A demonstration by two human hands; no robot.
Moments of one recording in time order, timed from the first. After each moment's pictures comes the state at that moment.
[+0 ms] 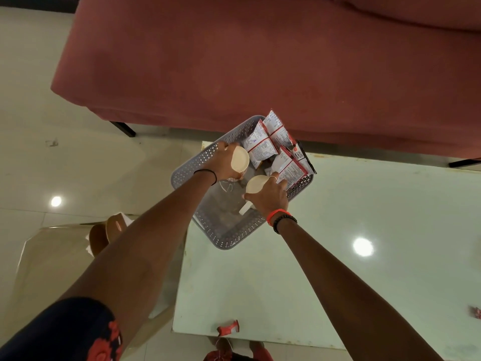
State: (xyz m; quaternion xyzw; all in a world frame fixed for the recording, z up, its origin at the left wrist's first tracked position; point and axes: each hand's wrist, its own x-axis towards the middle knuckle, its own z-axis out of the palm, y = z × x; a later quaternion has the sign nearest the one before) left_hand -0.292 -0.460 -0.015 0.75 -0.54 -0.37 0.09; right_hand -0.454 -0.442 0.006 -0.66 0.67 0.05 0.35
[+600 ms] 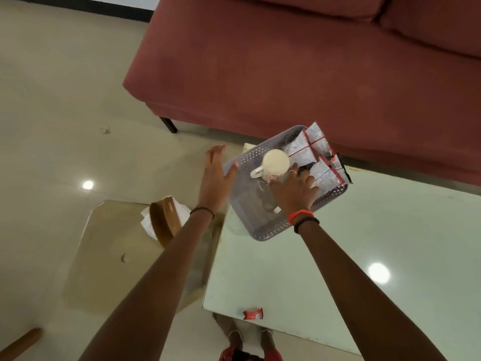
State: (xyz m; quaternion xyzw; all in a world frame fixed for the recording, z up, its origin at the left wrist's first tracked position) left_hand -0.259 -0.328 0.068 0.82 -0.38 -0.19 0.38; right_hand -0.409 -0.408 0.061 -0.76 0.63 0.05 0.16
